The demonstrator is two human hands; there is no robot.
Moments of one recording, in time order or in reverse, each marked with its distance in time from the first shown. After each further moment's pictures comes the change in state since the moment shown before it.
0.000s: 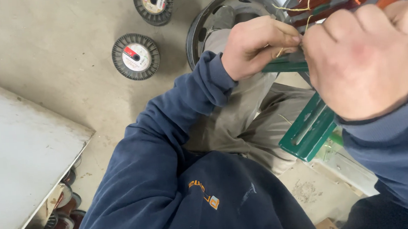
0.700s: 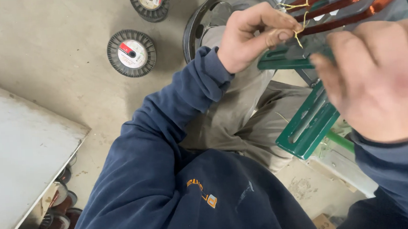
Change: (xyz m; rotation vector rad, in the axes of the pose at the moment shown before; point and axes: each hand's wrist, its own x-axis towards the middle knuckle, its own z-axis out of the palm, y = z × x) left_hand -0.018 -0.028 0.015 -0.565 0.074 -0.281; right_hand -0.027 0.006 -0.026 0.139 -0.087 0.120
